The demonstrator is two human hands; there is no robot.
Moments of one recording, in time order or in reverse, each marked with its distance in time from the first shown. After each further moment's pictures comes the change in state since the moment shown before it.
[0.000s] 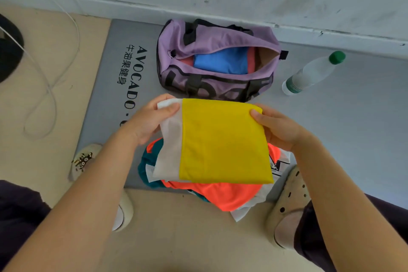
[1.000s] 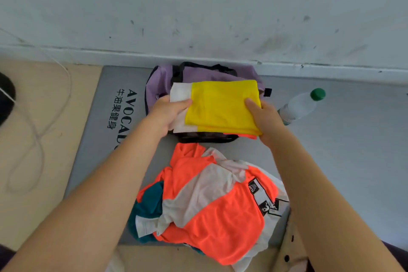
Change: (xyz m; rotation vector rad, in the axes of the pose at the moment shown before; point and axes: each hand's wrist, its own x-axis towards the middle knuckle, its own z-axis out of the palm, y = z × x) left_hand 0.121 0.075 0.036 -0.121 0.249 -0.016; right_hand 0.062 -0.078 -0.014 0.030 0.711 -0.105
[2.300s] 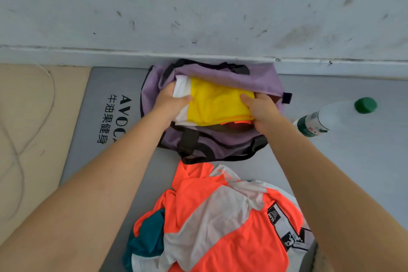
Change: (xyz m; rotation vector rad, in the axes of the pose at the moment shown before) left_hand 0.130 -0.005 -0.003 0.390 0.131 0.109; right_hand 0.125 0.003 0.056 -0.018 -0.017 -0.006
